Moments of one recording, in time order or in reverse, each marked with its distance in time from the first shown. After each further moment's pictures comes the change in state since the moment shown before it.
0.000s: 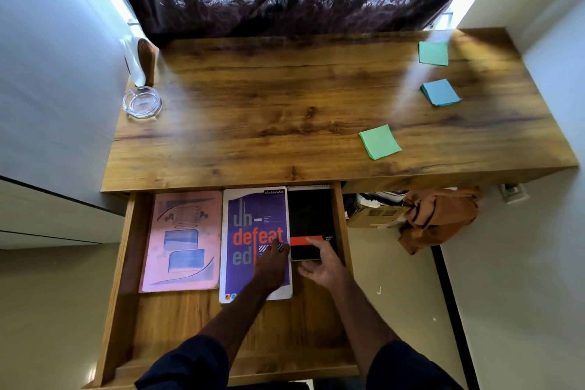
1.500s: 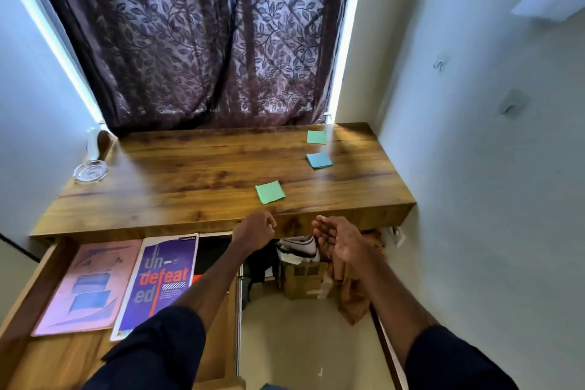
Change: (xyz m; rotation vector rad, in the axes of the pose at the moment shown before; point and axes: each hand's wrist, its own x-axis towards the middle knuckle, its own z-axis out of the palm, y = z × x) left_hand -0.028 0.302 -0.148 -0.285 0.487 0.079; right_hand -0.205 -0.224 -0.253 -0.185 -0.222 -0.487
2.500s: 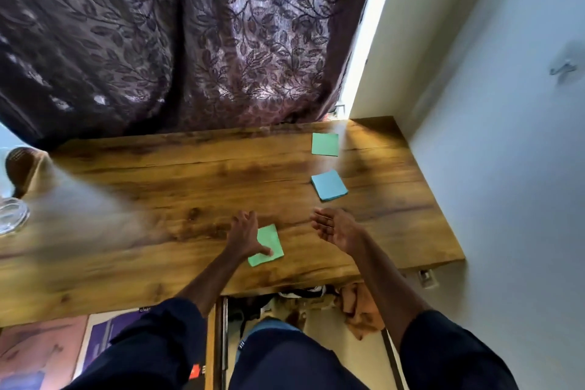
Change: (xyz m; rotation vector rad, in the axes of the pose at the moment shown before) left_hand 0.304 -0.061 0.036 0.325 -0.289 -0.204; right_hand 0.297 -0.152 0.043 -0.075 0.033 0.152
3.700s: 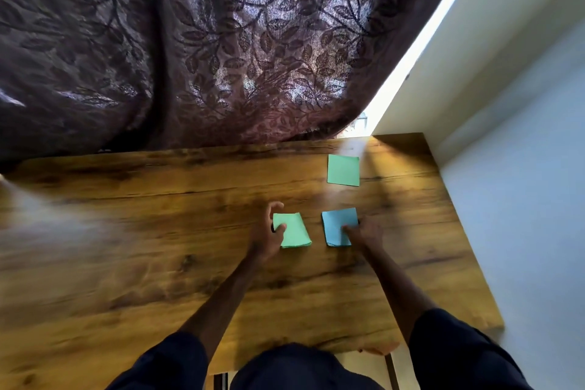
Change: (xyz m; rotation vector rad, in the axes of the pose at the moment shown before) left_hand 0.144 0.026 -0.028 -0.854 0.204 0.062; right_hand 0.161 -0.074 -0.014 -1.037 0.491 -0.252
